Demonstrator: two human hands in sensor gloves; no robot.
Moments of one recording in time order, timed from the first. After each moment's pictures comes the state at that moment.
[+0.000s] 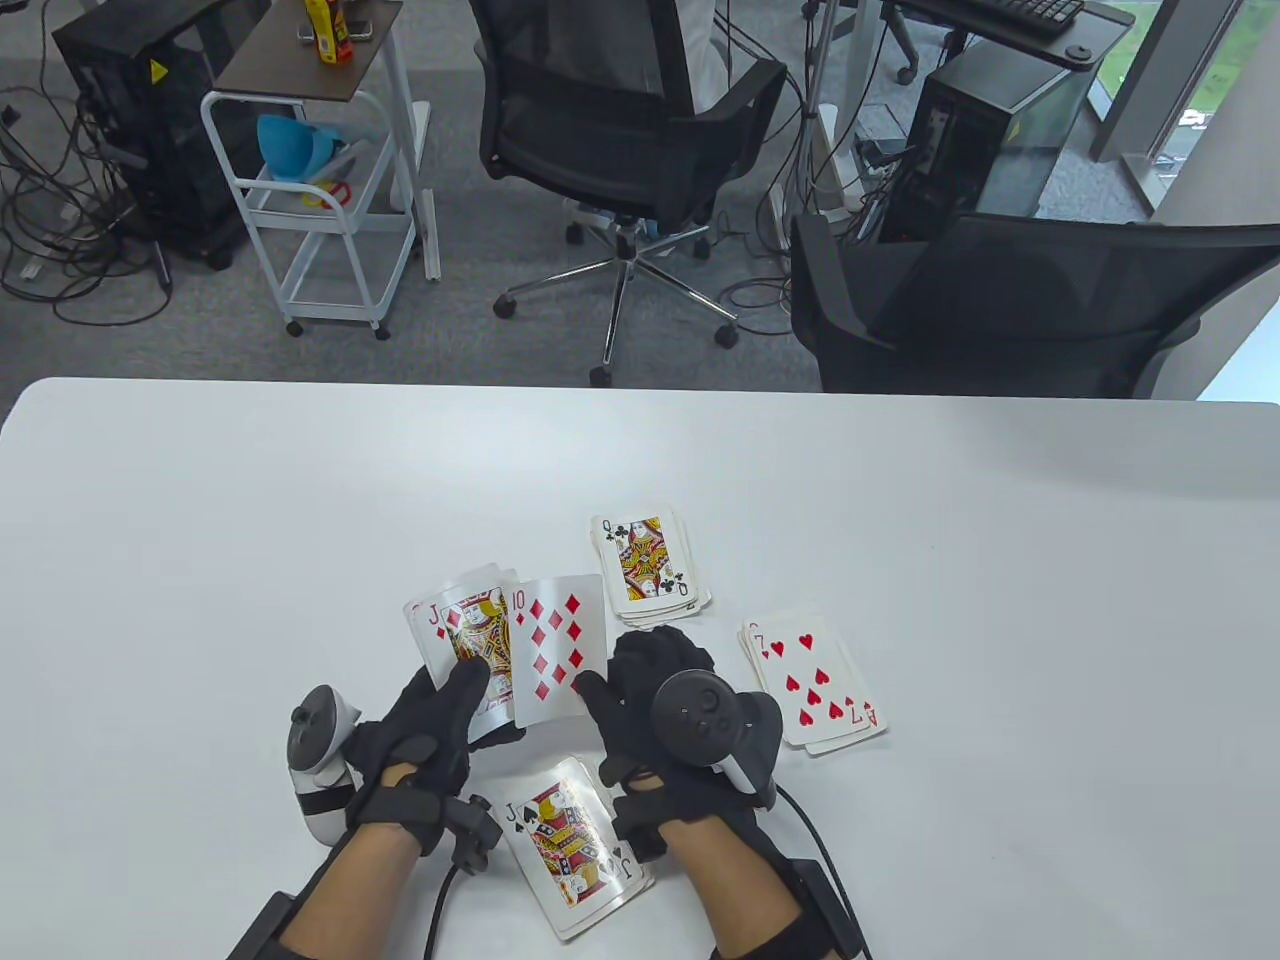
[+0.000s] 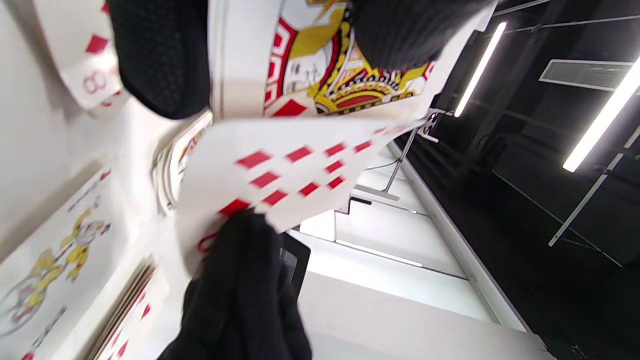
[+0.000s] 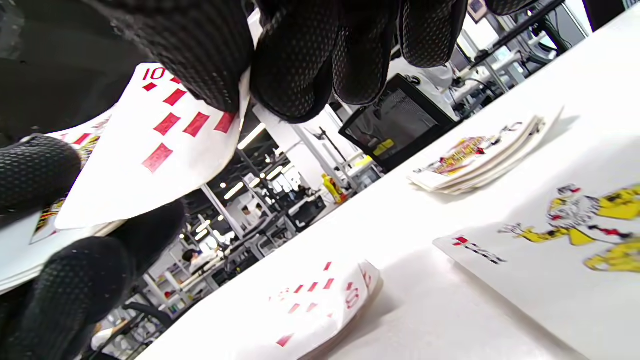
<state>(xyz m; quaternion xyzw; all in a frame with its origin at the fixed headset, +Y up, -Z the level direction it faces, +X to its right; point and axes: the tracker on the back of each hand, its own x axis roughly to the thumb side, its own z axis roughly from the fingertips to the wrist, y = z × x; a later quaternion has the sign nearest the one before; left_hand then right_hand) -0.237 -0.765 -0.278 -0.06 -0.01 0.79 0.61 0.037 -0.722 -0.292 0.10 -0.06 0.93 0.36</state>
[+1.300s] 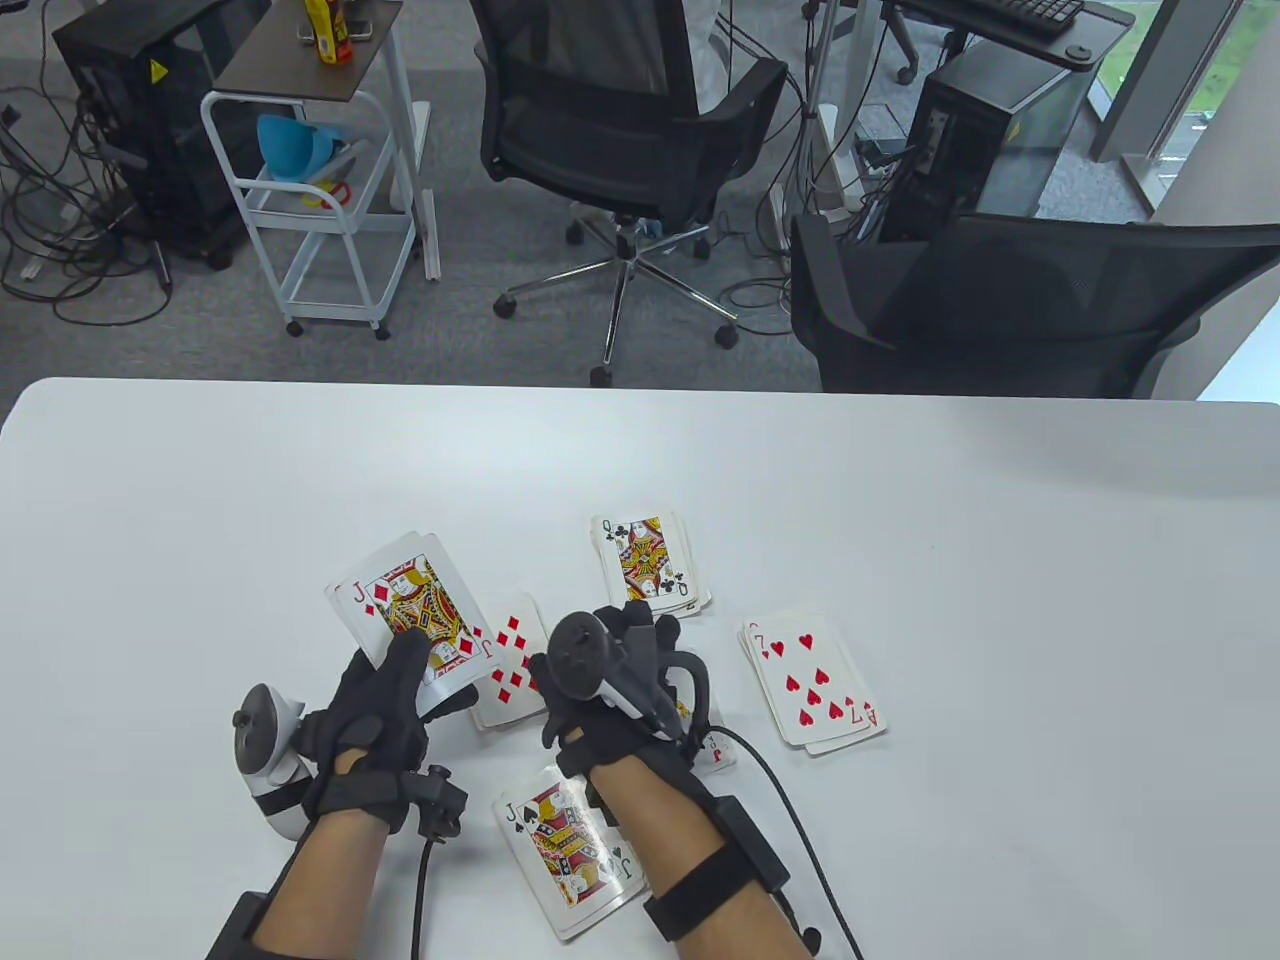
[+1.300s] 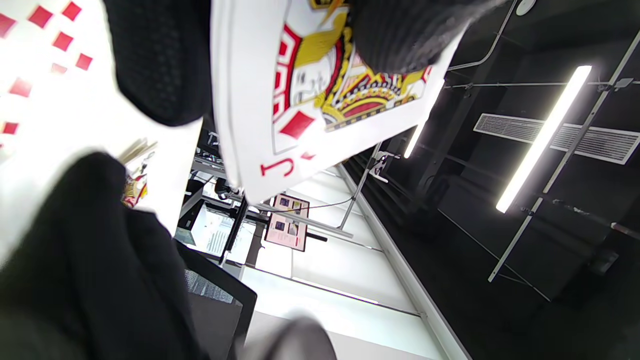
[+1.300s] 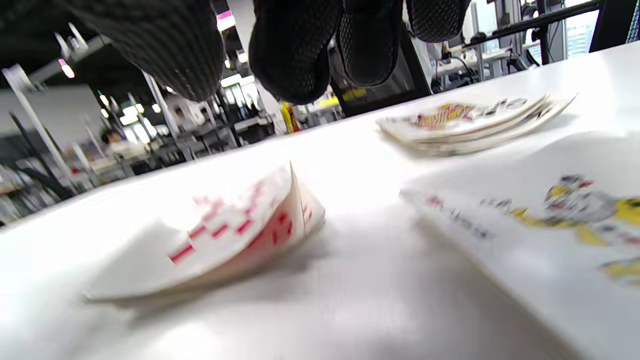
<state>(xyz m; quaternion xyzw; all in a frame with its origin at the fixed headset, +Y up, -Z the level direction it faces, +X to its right) -0.264 -0.749 -0.281 0.01 -0.01 0.81 0.59 -0.016 -0.718 -0.323 0.09 0.00 0.98 0.18</state>
